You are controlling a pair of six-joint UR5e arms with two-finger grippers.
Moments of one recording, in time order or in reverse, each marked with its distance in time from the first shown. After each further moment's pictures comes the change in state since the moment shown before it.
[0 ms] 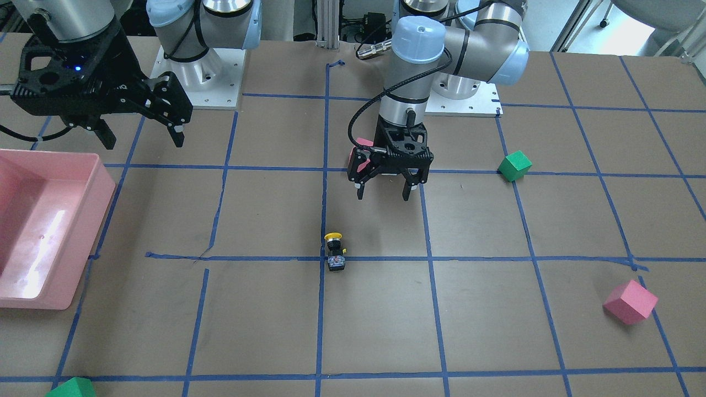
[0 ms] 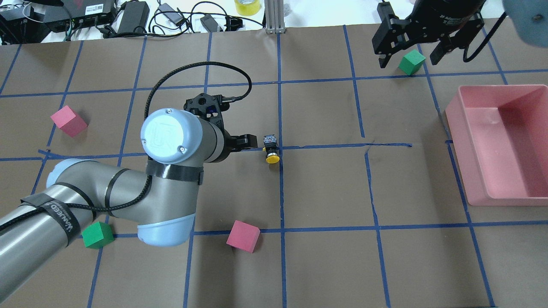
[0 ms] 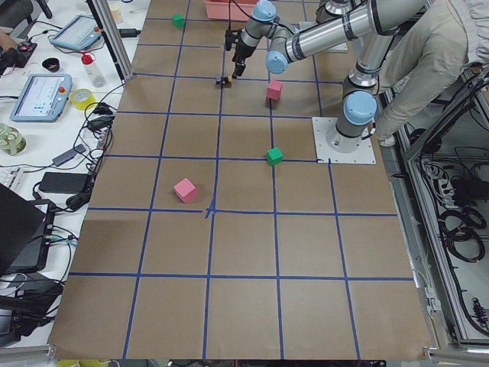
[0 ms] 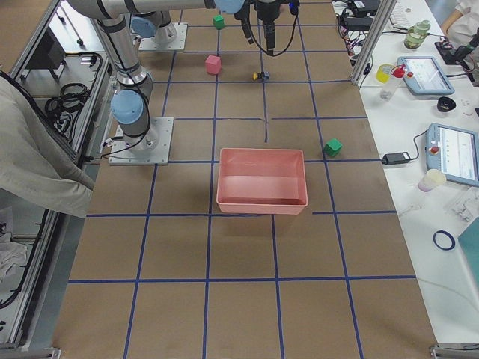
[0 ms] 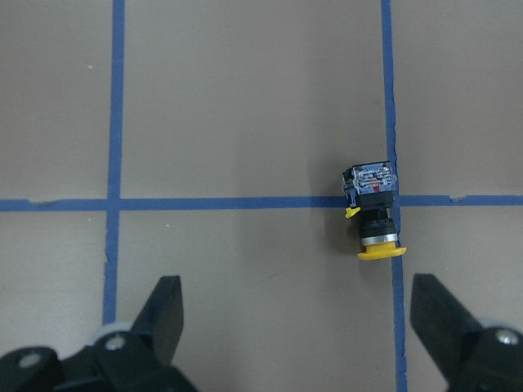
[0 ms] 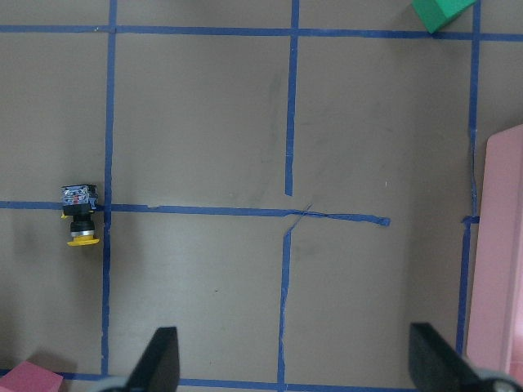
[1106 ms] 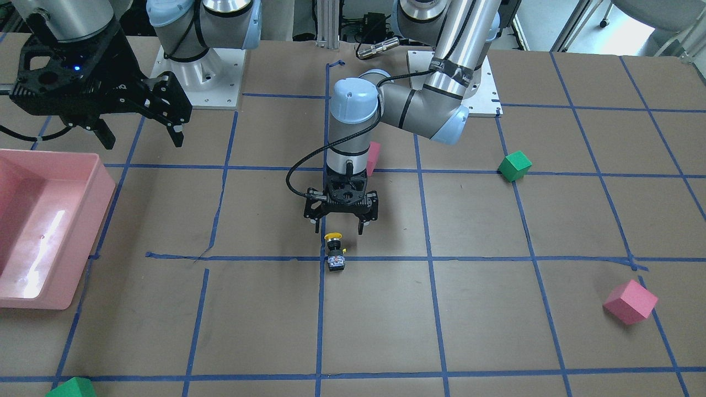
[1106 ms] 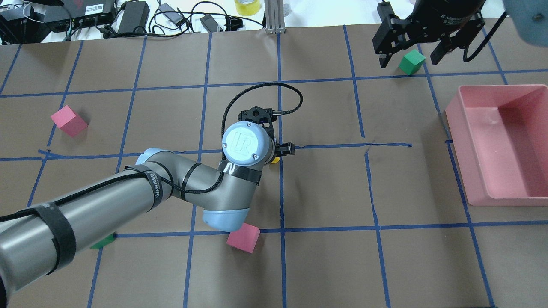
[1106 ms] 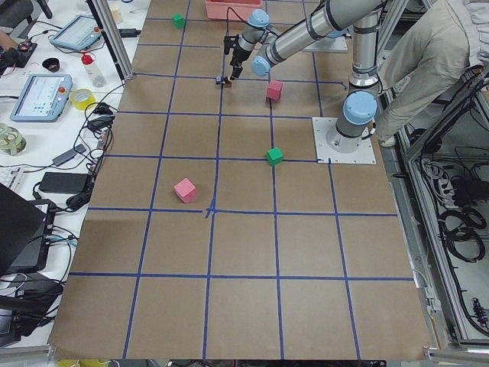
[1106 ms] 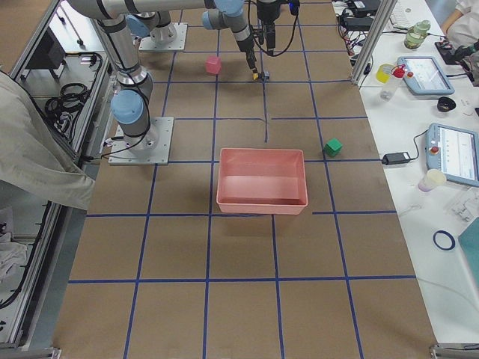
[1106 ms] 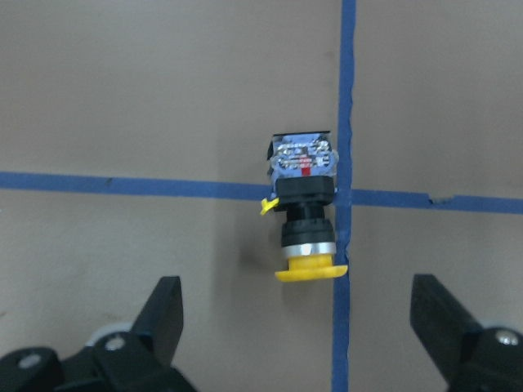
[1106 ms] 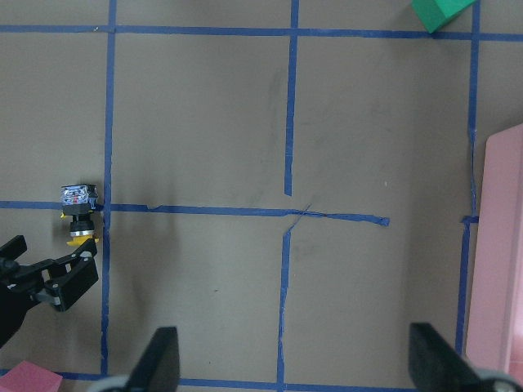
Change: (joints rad) left arm -0.126 -0.329 0.130 0.156 0.042 -0.028; right arm -0.001 0.000 0.000 0.001 0.000 -0.001
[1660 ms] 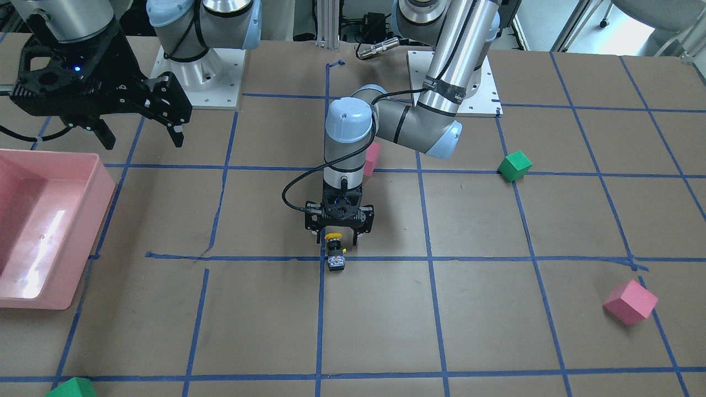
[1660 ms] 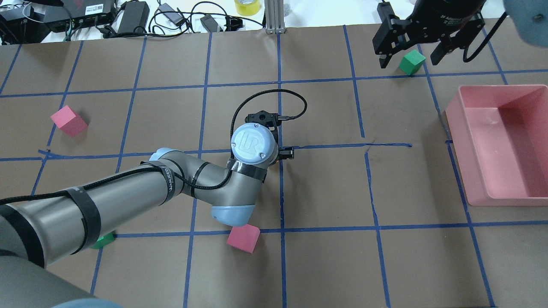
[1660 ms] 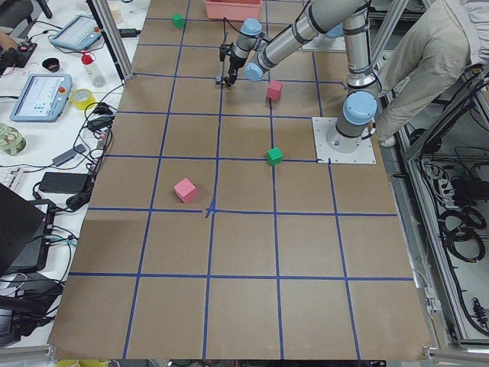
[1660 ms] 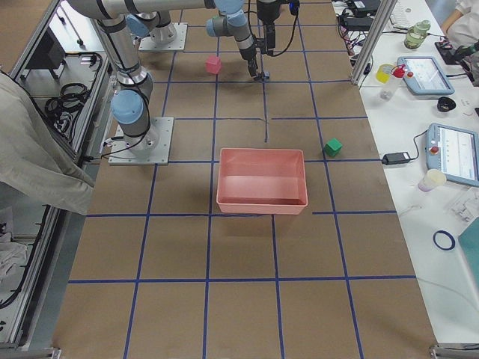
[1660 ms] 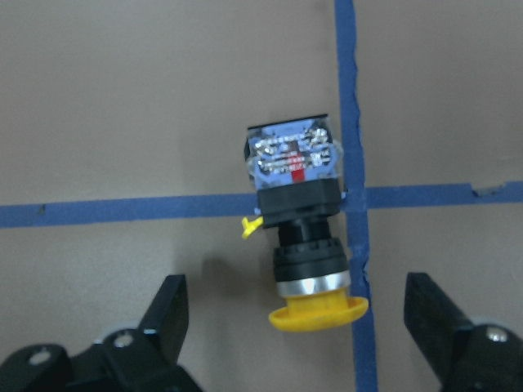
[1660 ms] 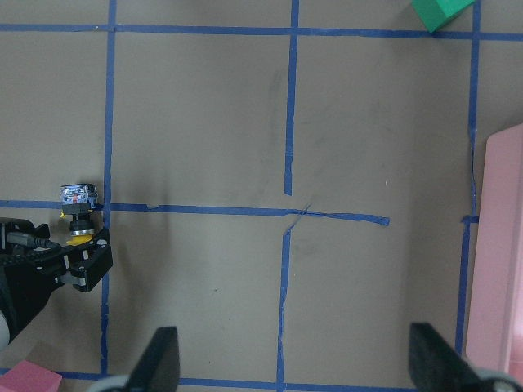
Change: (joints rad) left arm -0.001 -0.068 0.023 0.036 0.002 0.028; right arm 0.000 0.000 0.000 0.001 0.000 -0.001
